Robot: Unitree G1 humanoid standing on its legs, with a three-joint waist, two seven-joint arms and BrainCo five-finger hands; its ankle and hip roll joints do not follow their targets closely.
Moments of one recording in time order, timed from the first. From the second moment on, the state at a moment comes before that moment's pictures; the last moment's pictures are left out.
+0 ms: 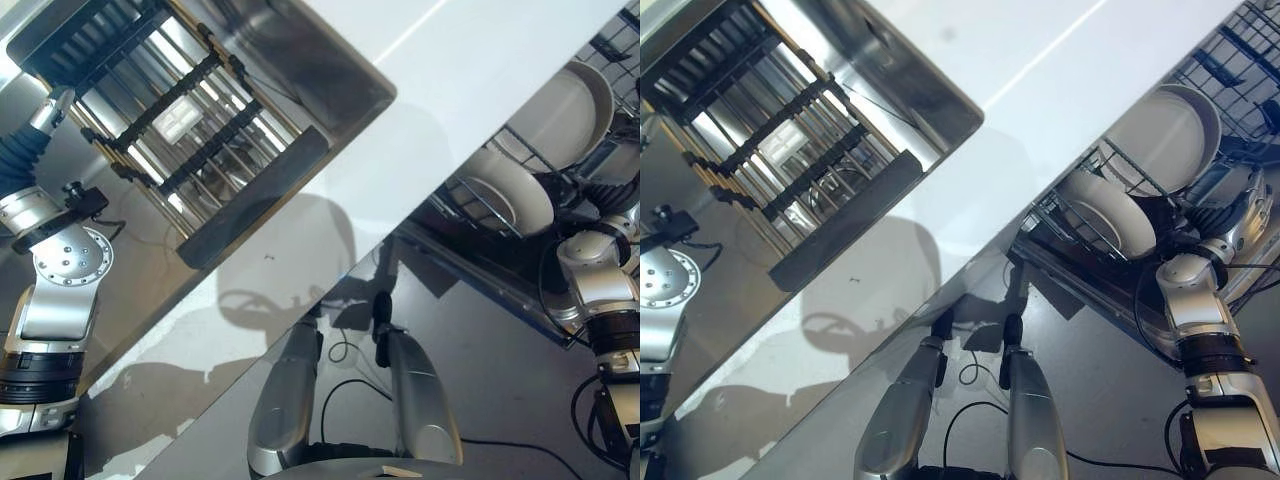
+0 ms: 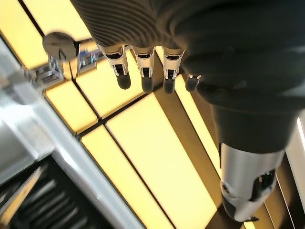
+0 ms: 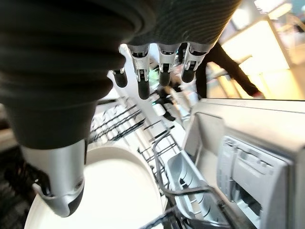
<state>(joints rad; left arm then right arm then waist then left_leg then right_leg) -0.26 0.82 0.14 -0.09 -0.05 -0.16 0.90 -0.46 -0.72 -0.02 0.38 0.05 0.24 -0.78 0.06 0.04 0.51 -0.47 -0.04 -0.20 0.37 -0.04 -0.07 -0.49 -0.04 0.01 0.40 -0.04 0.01</state>
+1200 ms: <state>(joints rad) -0.29 0.79 0.05 -0.08 -0.01 -0.09 0.90 -0.60 -0.50 -0.02 0.38 0.51 -0.09 -0.52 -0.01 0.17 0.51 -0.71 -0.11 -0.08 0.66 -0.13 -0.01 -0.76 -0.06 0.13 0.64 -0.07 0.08</state>
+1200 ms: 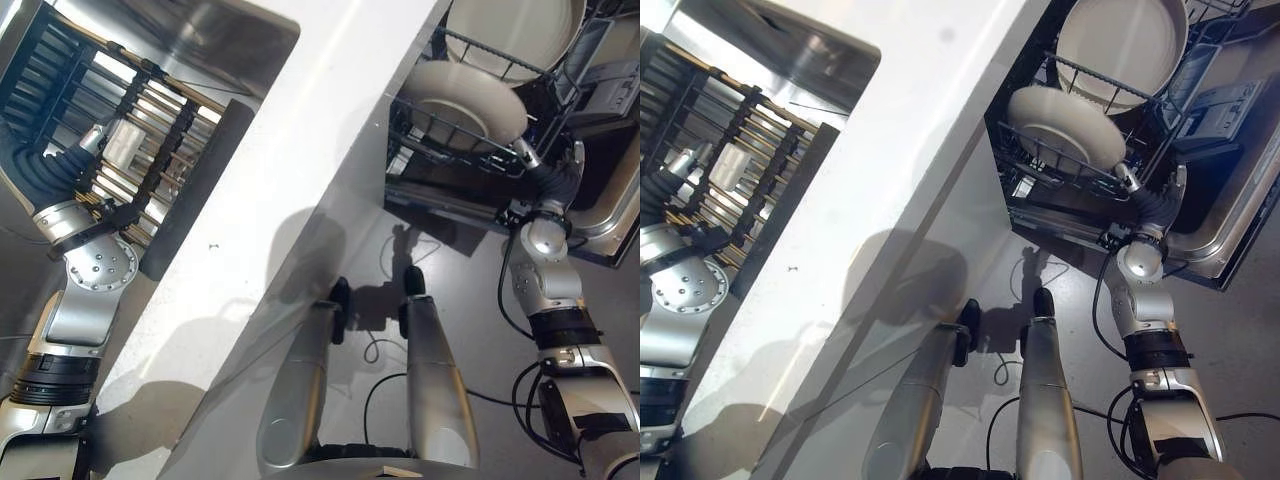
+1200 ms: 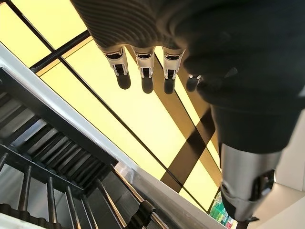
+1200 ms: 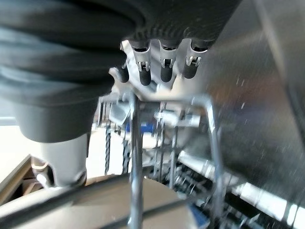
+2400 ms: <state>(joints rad) -0.46 0.79 -0.06 -0.02 -0.02 -0.10 0.89 -0.88 -0.44 0.17 0.63 0.54 -0.14 -0.42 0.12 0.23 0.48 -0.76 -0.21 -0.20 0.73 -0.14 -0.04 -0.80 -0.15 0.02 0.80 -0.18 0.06</state>
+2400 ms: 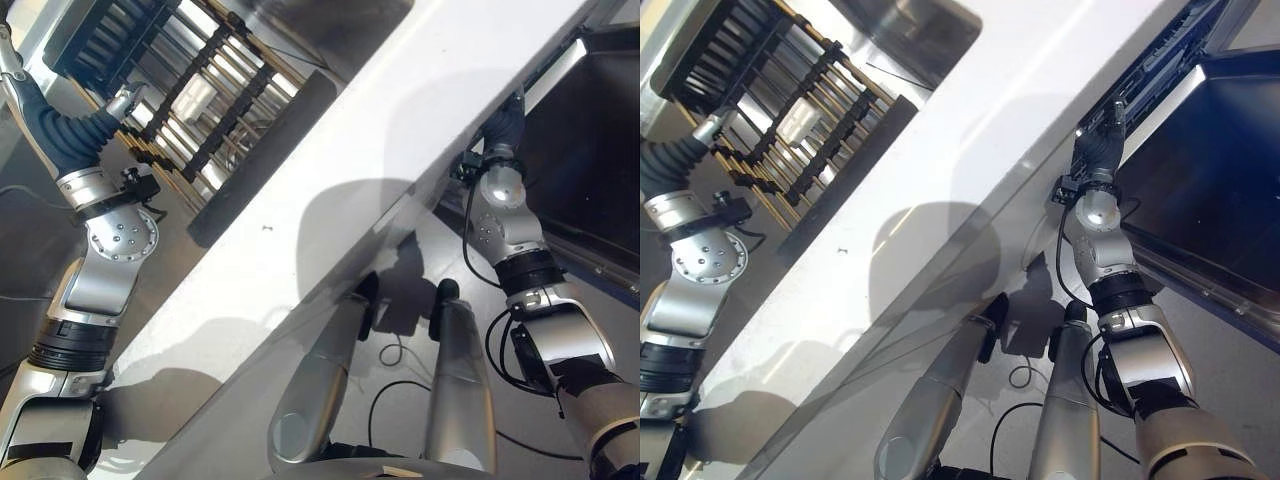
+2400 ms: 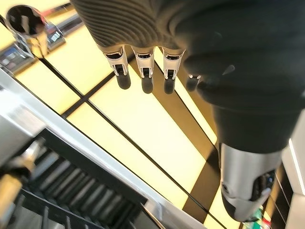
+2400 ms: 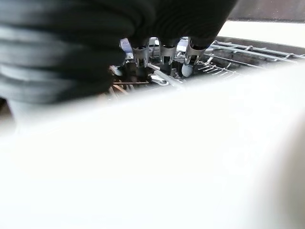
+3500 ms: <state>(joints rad) -0.39 0.79 -0.06 -0.04 -0.08 -0.09 0.87 -0.68 -0.49 0.18 0.28 0.26 0.25 -0.73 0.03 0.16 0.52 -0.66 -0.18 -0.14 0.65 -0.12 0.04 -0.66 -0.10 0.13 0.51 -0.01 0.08</state>
